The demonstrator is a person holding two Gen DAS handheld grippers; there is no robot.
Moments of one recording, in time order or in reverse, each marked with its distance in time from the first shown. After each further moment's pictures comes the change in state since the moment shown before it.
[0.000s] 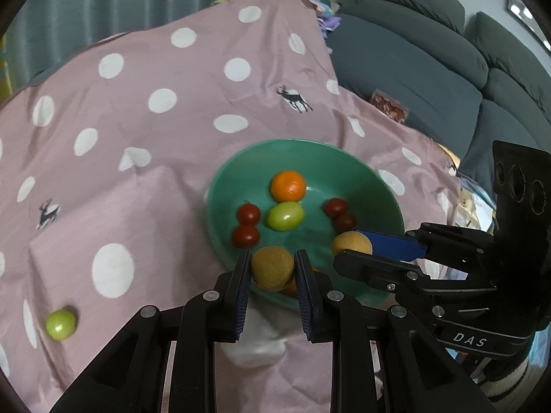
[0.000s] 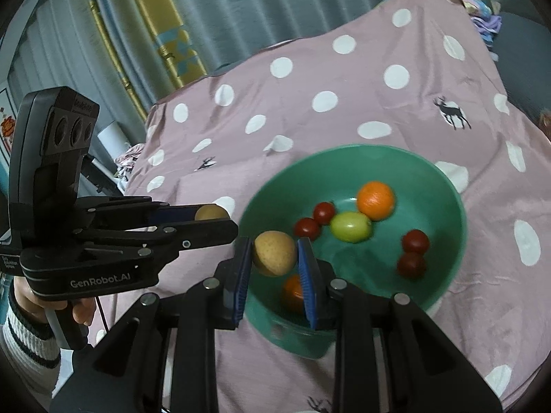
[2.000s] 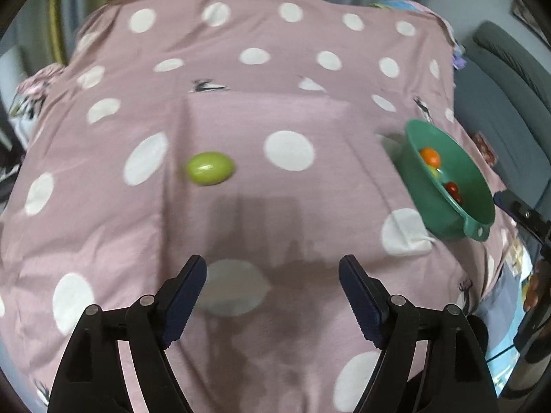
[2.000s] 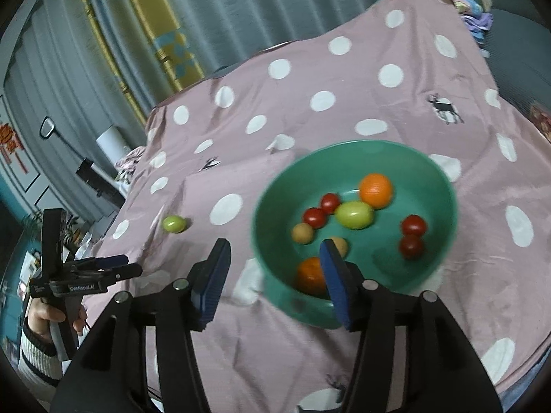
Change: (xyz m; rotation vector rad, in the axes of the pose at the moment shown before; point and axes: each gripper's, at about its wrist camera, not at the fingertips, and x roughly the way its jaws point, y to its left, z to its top) left arm -0.082 0.125 -0.139 -0.435 0.011 0.259; right arm -0.018 0.024 -0.006 0.014 0.004 -0.001
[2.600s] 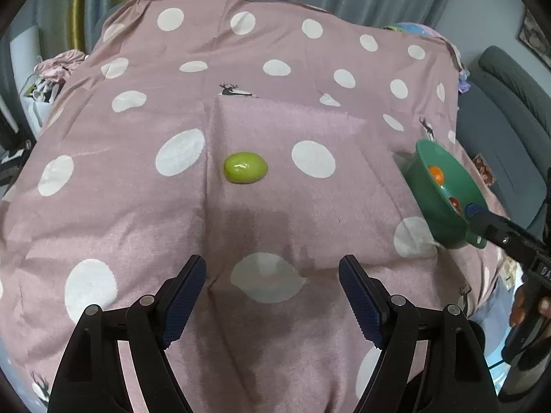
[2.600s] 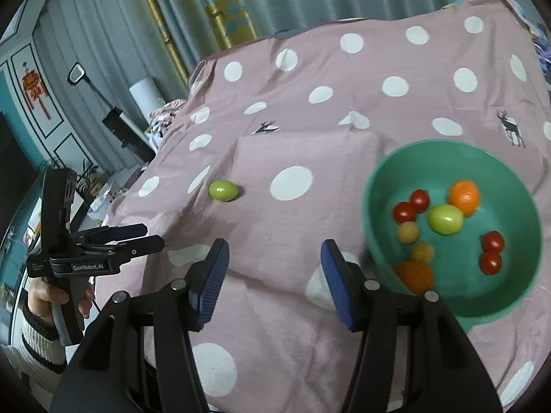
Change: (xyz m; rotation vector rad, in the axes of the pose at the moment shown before) left arm -0.015 0.034 -0.013 -0.060 -0.056 -0.033; right arm 0.049 0.081 -0.004 -0.163 0.128 0.094
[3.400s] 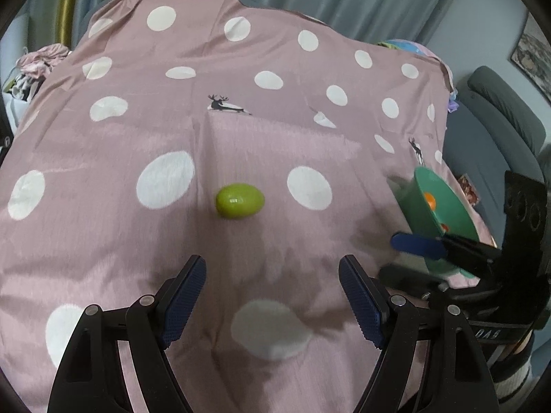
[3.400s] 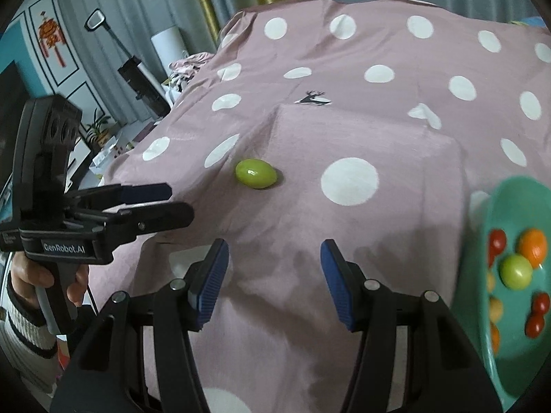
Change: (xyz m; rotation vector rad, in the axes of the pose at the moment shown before) left arm 0.025 0.022 0.033 -0.028 -0.034 -0.113; right arm 0.094 0.048 0.023 -0.161 0.142 0.049
